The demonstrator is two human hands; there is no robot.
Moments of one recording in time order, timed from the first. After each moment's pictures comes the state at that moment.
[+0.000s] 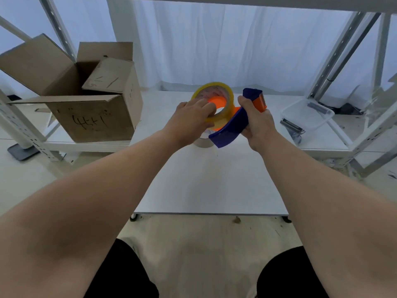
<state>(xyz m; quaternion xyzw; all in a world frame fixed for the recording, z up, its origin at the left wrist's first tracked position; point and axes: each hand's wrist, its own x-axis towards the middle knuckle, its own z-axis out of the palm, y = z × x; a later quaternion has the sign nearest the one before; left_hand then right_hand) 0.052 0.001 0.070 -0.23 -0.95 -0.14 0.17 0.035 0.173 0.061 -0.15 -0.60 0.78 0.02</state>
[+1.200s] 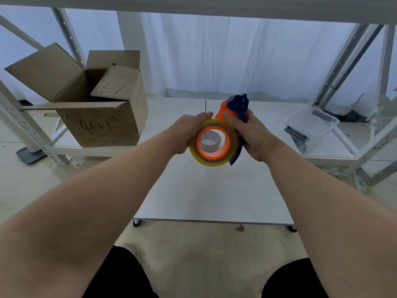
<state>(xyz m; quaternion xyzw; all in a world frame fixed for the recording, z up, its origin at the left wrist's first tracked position) 0.056 -0.002 0.086 0.08 -0.76 -0.63 -0.11 0.044 0.163 0.066 0.06 -0.69 0.72 -0.09</state>
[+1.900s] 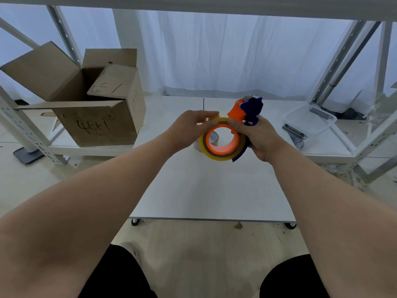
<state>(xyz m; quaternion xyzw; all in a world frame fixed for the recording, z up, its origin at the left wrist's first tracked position) 0.061 0.001 0.081 -0.12 -0.89 -0.43 0.01 0.044 0.183 0.059 0.00 -0.70 0.71 -0.05</state>
